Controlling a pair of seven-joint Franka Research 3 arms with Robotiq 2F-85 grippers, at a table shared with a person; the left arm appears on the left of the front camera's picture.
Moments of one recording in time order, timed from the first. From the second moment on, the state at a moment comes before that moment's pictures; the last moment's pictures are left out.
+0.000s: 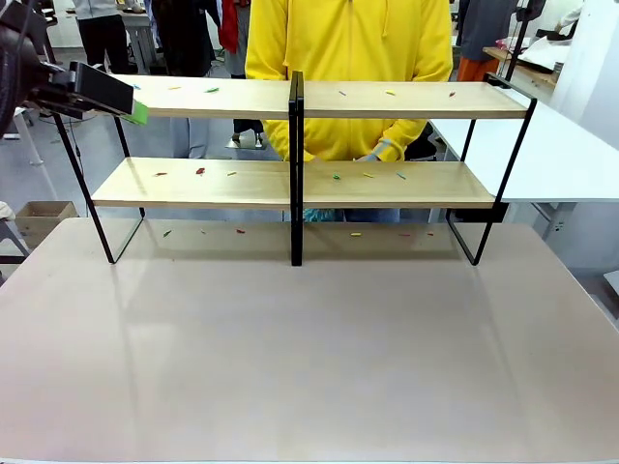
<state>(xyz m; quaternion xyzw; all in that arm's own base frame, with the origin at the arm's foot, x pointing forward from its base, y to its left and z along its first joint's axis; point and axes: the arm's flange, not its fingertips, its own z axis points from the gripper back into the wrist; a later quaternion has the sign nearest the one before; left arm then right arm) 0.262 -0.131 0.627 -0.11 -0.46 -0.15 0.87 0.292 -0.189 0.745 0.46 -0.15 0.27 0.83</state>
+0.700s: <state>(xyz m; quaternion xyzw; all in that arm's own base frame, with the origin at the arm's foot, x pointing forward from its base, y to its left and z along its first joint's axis) 0.262 -0.131 0.627 -0.11 -0.46 -0.15 0.87 0.292 -0.190 0.744 0.46 -0.15 0.27 0.83</state>
